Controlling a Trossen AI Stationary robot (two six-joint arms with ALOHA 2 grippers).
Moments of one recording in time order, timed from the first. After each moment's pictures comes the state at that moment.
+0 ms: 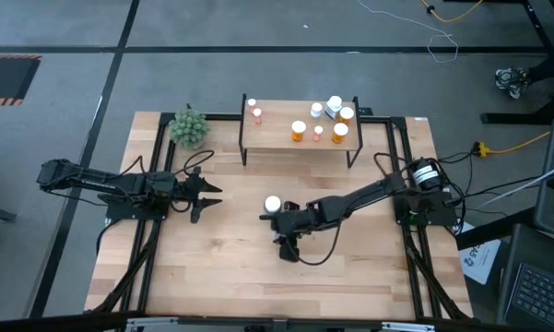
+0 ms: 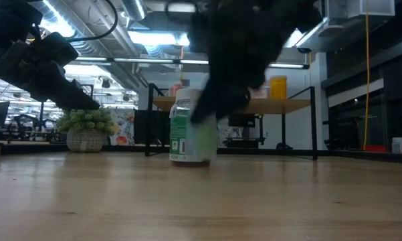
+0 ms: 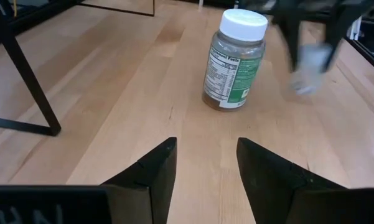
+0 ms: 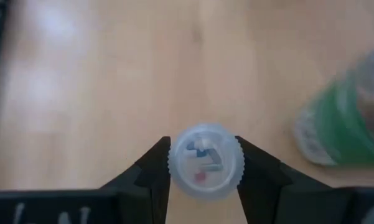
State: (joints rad) left arm -0.06 0.37 0.01 0.10 -0.18 -0.17; right arm 0.26 1.93 1.25 -0.20 0.02 0.39
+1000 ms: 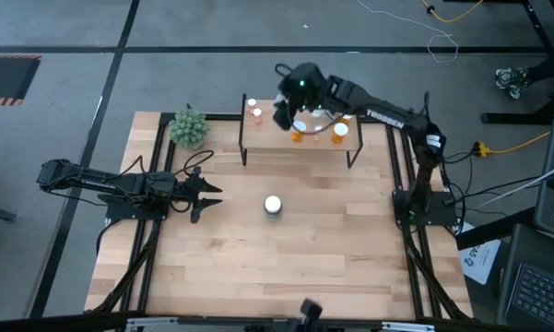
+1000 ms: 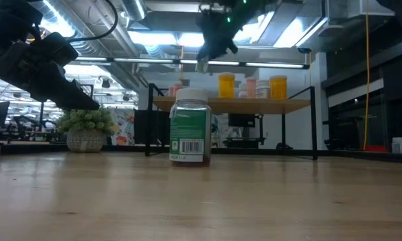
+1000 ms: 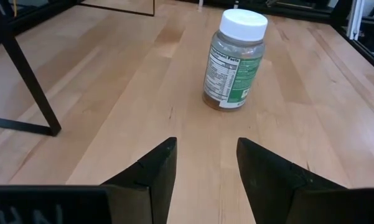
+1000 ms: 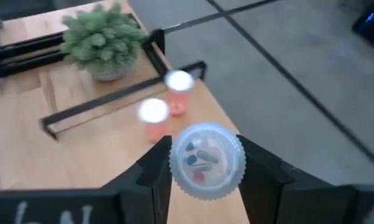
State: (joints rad) left arm -0.06 0.37 0.01 0.10 -0.18 -0.17; right arm -0.46 1.87 1.87 -0.63 0.08 -0.02
